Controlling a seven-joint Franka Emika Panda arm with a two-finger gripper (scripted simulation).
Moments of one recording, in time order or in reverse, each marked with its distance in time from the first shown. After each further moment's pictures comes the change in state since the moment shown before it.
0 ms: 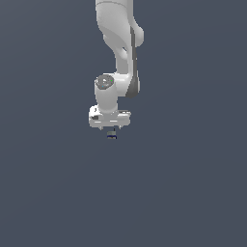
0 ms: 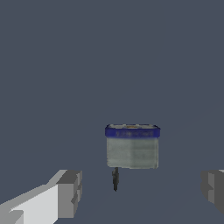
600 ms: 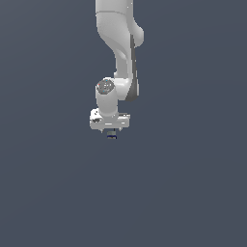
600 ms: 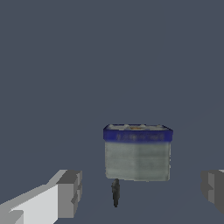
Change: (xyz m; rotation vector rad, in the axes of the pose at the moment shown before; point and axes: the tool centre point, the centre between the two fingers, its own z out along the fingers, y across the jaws) arm -0.002 0.000 0.022 0.000 0.001 -0.001
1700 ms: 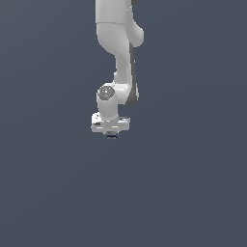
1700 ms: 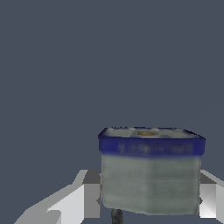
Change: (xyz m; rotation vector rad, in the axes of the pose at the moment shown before) arm -0.001 0.000 0.028 0.000 -0.001 -0.001
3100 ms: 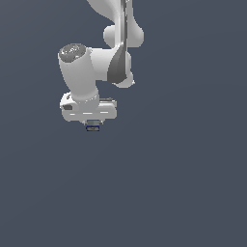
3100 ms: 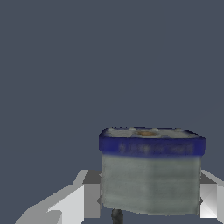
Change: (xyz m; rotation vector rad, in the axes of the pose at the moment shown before) arm 0.062 0.064 -0.175 0.000 0.001 0.000
